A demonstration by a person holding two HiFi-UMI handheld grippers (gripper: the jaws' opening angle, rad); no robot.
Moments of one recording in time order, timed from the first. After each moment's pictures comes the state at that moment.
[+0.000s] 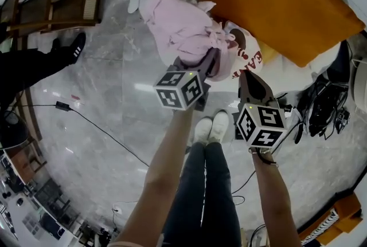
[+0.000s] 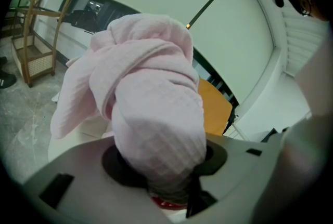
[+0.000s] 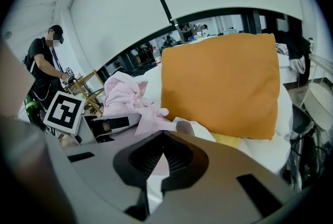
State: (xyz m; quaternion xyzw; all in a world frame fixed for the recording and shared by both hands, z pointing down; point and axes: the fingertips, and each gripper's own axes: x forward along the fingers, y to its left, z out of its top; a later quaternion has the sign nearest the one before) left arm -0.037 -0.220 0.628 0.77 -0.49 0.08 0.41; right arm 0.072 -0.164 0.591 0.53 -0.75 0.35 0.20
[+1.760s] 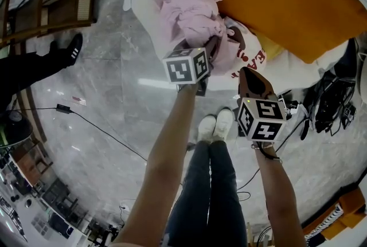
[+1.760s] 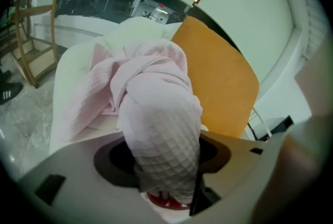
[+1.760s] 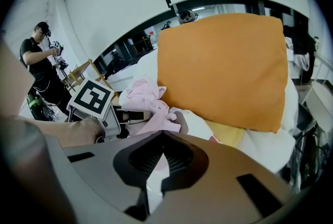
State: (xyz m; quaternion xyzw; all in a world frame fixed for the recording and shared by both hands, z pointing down) left arm -0.041 -0.250 0.720 0.72 -0.49 0.20 0.44; right arm 0.071 -0.167 0.645 0.51 -0.73 0.38 0.25
